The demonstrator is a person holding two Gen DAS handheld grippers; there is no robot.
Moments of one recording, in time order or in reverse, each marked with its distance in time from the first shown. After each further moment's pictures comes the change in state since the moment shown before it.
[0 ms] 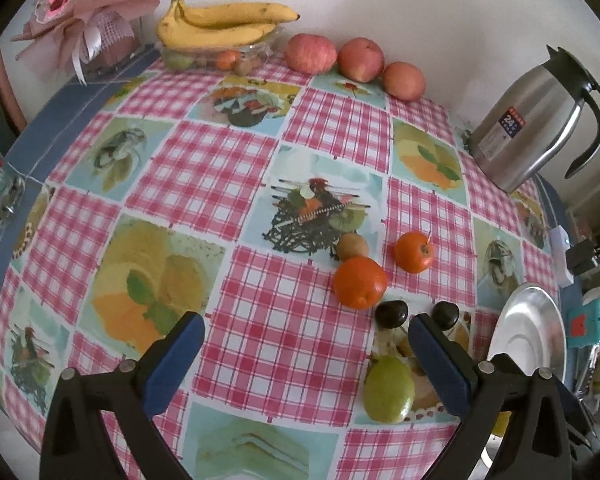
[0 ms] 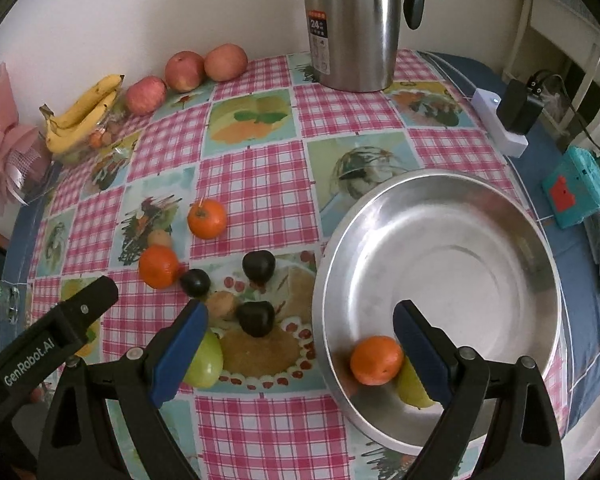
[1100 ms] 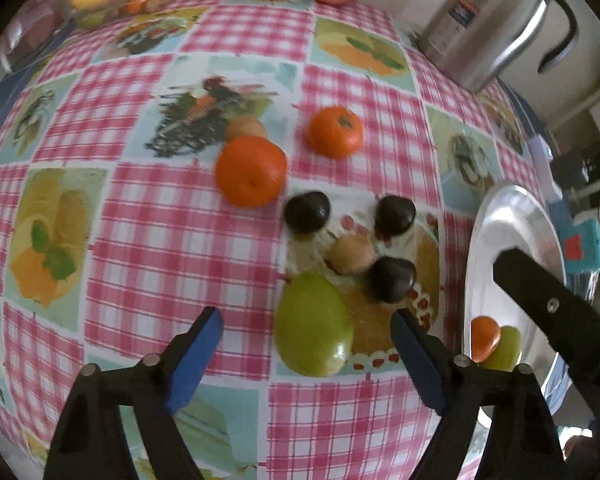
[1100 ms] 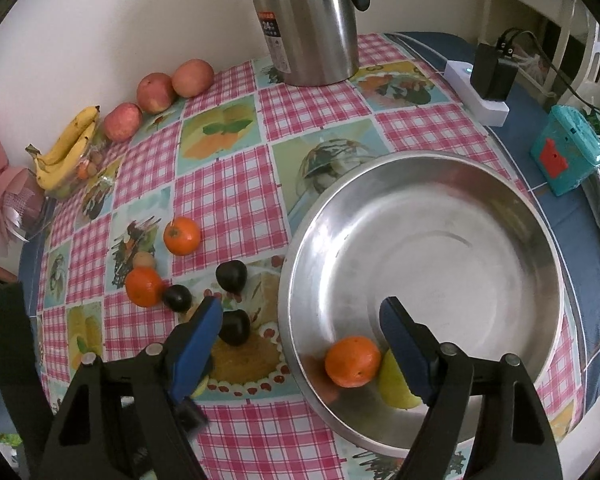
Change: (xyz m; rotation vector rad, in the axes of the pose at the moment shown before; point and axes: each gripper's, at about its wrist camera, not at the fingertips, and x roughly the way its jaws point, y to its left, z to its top) left arm 0.050 -0.065 -0.044 0.152 0.224 -0.082; right arm 0.004 -0.030 0.000 0.131 0.012 0.045
